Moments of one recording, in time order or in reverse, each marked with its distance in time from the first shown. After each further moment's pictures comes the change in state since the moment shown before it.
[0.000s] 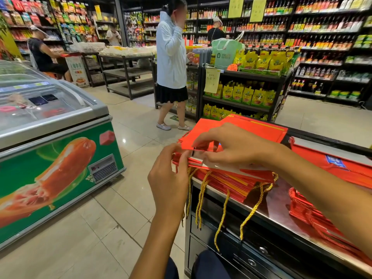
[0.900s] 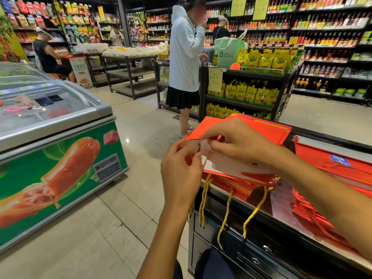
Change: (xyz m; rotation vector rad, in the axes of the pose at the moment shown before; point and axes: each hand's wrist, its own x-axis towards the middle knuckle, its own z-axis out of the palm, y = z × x) left_hand 0.010 0.013 0.007 0.012 -0.190 -0.161; right_hand -0.002 0.001 0.006 0.065 0.215 0.007
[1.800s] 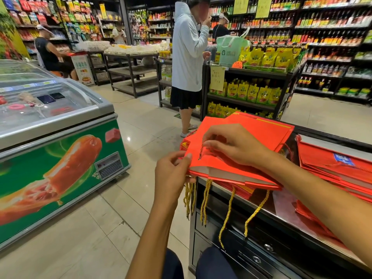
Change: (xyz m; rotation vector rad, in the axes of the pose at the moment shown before) left_hand 0.005 -0.023 -0.016 -0.362 -0.152 -0.467; right_hand -0.001 0.022 0.029 0.096 0.083 -0.029
